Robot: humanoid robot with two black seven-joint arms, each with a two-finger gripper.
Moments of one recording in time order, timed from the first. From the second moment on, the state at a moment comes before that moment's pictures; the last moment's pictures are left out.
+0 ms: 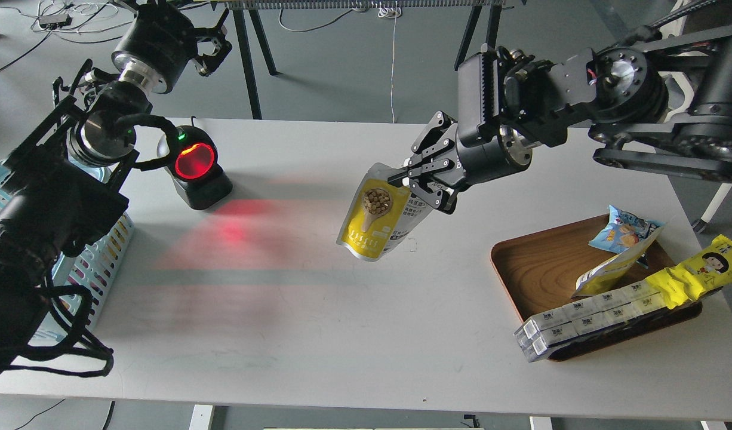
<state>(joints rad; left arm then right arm) -0.98 0.24 -0.92 -0.52 -0.03 -0.45 -0.11 1.83 -0.34 -0.68 1.26 -1.60 -0.11 0.49</state>
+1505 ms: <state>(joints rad) -0.97 0.24 -0.92 -0.52 -0.02 -0.45 -0.12 1.70 -0.10 -0.68 1.13 -1.54 -0.11 0.49</state>
